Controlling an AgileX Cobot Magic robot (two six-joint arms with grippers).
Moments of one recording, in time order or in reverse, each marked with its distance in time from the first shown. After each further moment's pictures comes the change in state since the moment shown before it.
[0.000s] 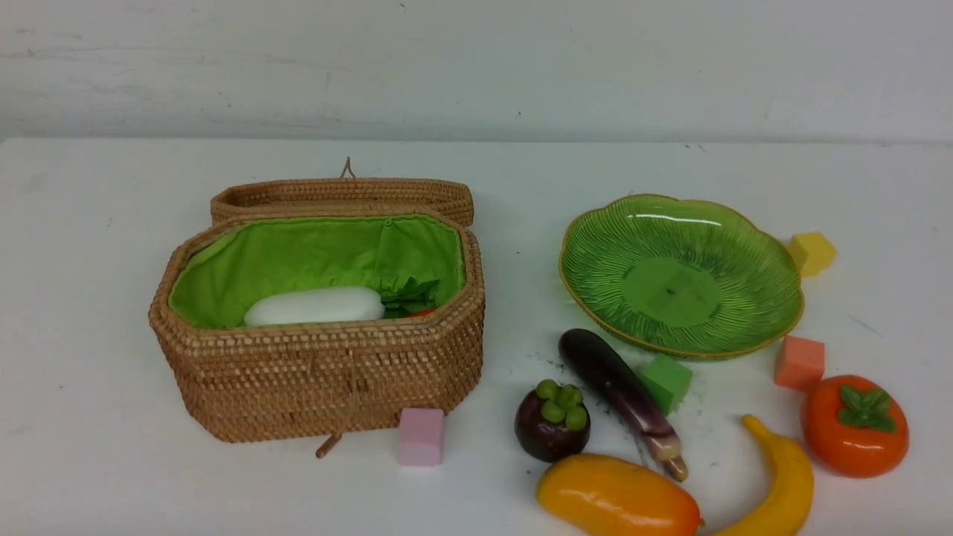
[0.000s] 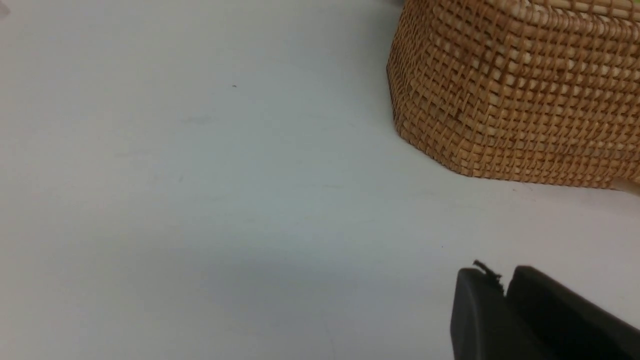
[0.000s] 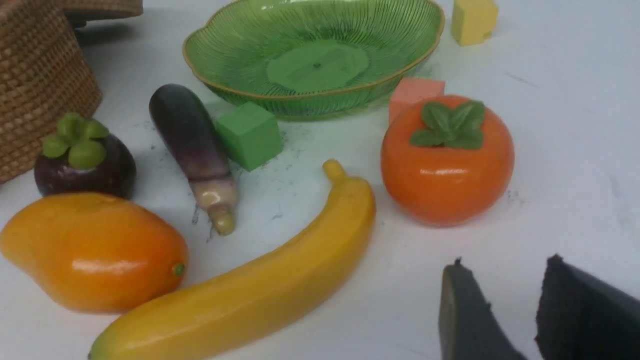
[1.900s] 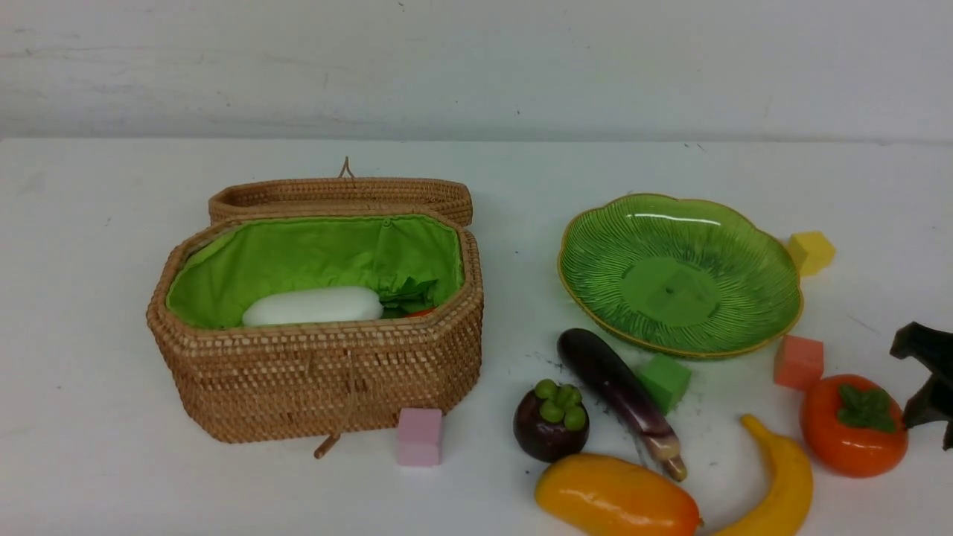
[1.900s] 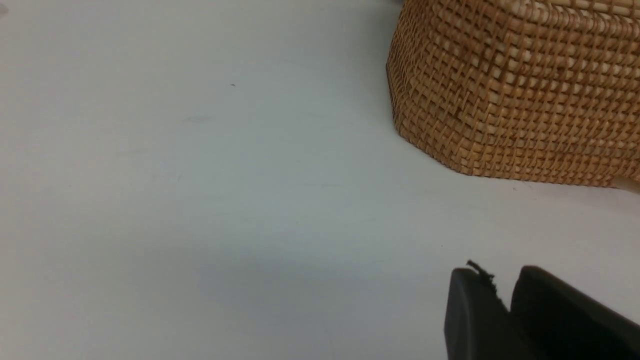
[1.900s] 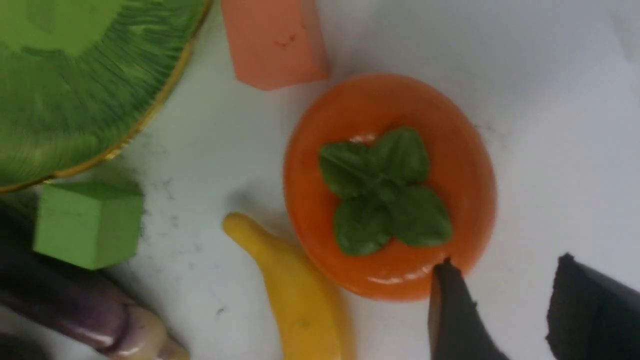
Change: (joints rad) right arm -0.173 1.388 -0.853 0.096 0.327 0.304; left arm 0.000 0.000 0.001 0.002 0.000 -0.001
